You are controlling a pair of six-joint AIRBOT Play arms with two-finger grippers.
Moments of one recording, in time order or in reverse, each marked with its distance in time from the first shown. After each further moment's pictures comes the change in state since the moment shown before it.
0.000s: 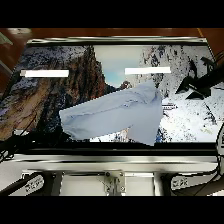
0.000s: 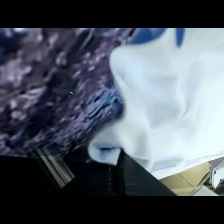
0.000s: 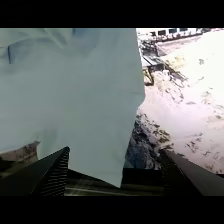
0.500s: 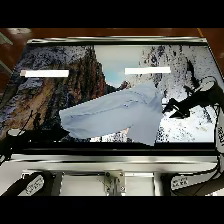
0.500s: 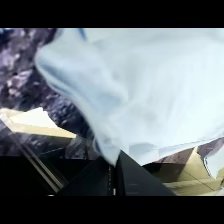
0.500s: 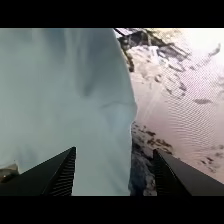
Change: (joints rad) left arm -0.016 0.163 0.015 -0.038 -0.087 0.061; right arm -0.007 -0.042 -0.435 0.108 -0.312 -0.031
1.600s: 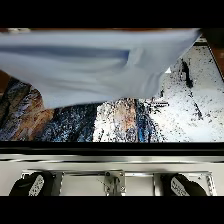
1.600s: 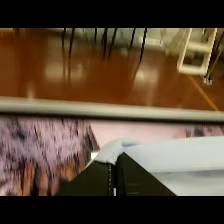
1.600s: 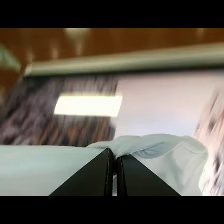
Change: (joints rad) left arm 0.000 0.372 1.117 0.292 0.057 -0.033; right arm 0.050 0.672 0.398 0.352 -0.358 -0.245
